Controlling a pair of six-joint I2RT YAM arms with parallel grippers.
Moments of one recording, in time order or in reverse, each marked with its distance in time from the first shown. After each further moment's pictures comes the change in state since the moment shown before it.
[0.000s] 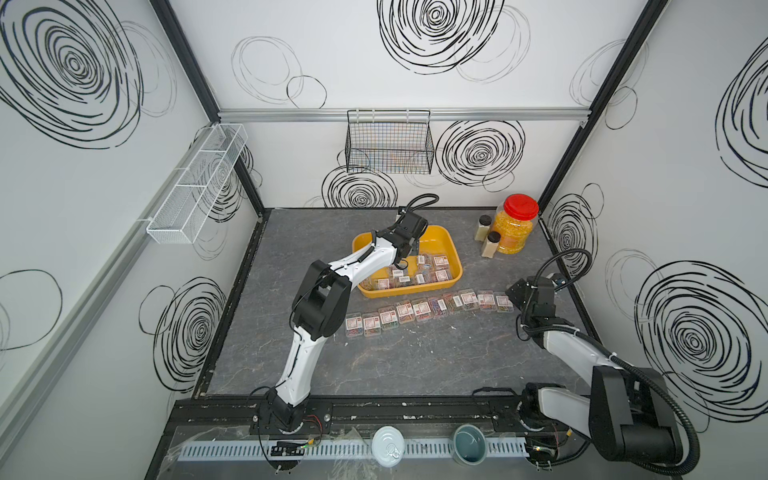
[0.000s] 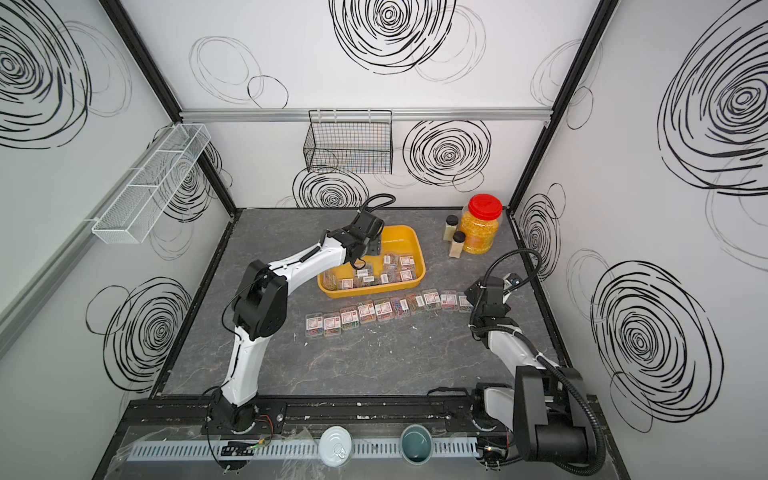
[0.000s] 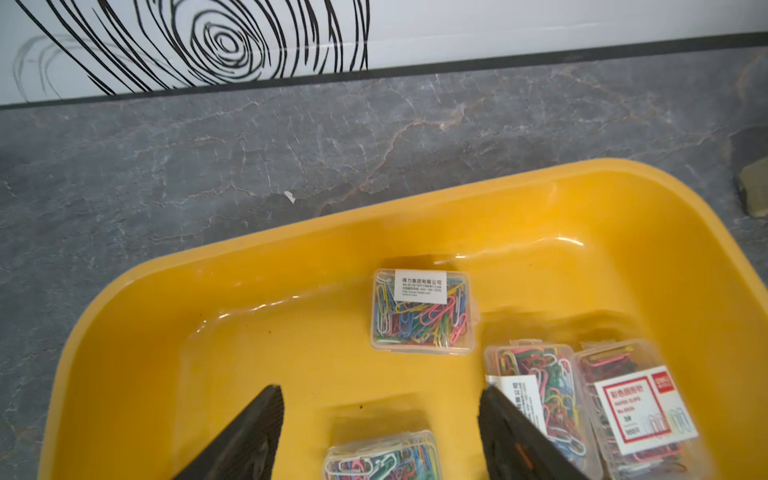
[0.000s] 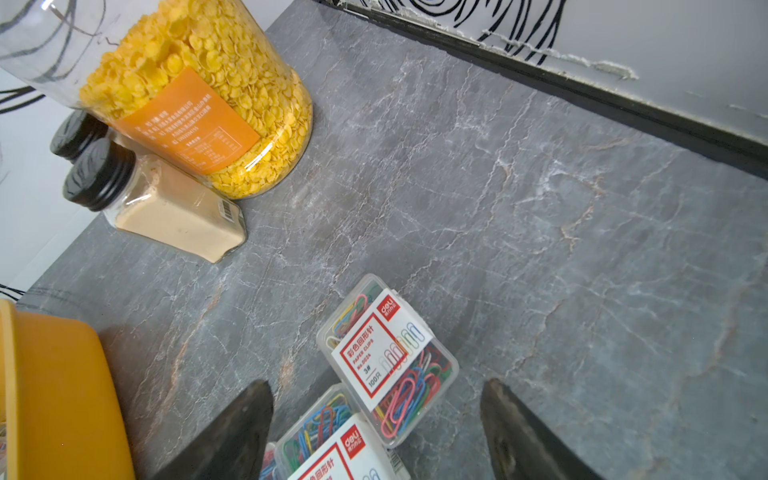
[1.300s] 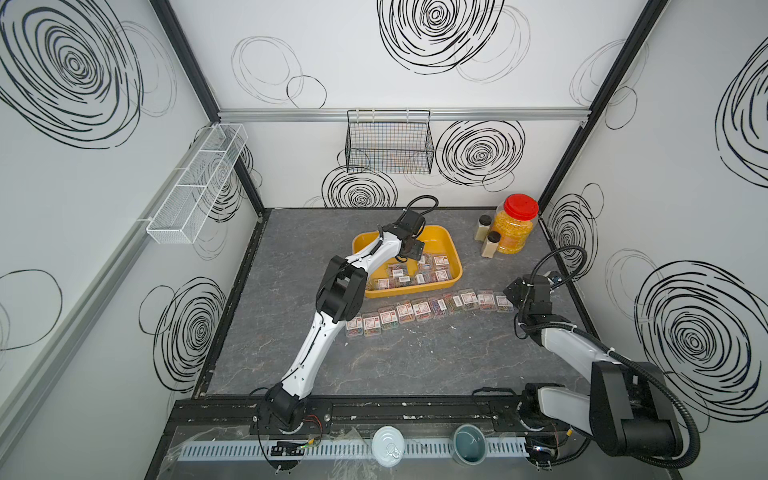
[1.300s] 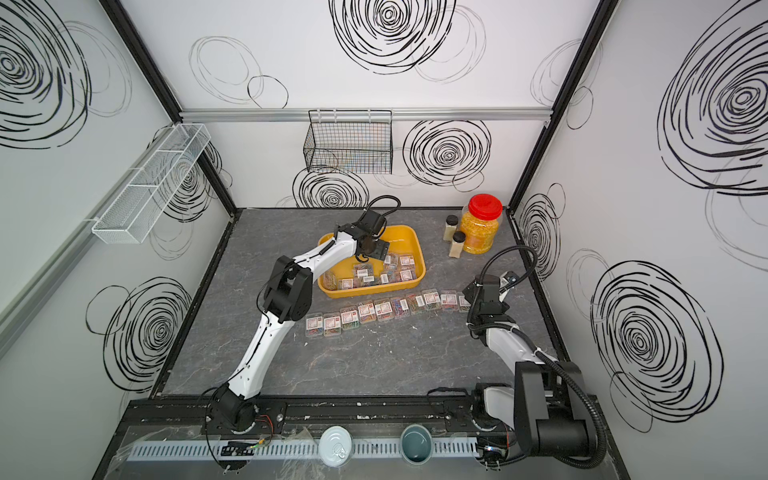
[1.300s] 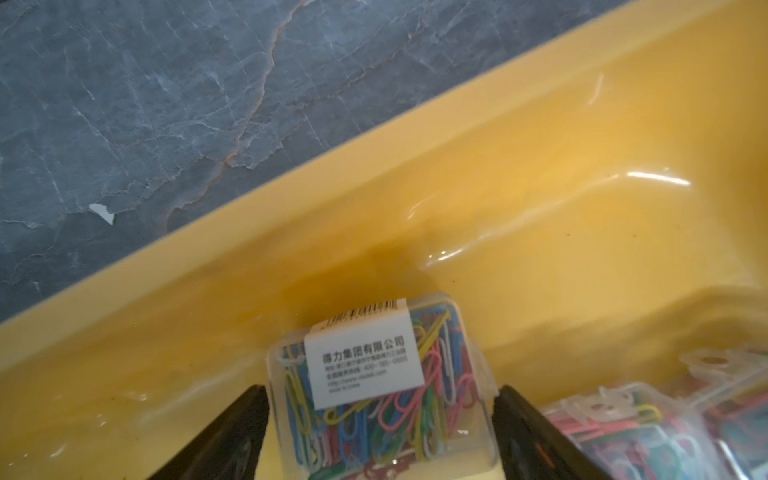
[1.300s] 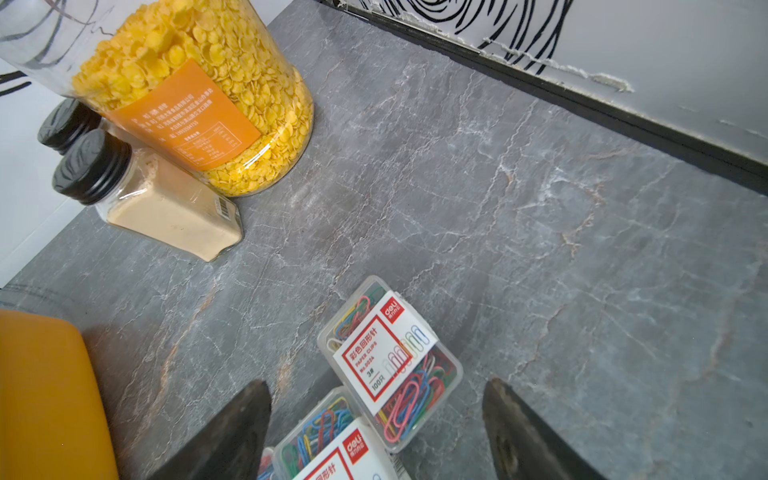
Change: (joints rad) left arm 0.064 0.350 0.390 -0.167 0.230 0.206; right arm 0.027 0.019 0.021 -0.007 0.044 -0.008
